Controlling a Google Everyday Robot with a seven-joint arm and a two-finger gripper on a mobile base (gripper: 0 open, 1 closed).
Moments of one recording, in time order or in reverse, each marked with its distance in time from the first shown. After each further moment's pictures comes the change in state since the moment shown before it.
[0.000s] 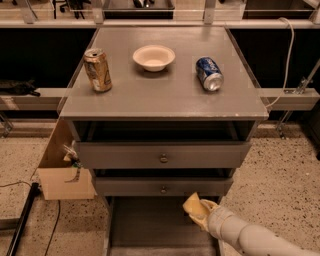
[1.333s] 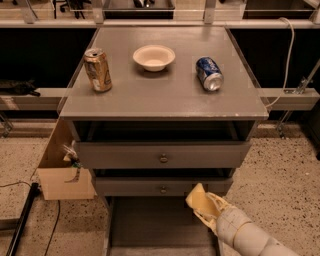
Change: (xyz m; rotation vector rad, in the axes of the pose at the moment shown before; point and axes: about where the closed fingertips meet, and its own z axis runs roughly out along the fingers) arm -0.081 -0.003 -0.092 0.112 -0.146 -0.168
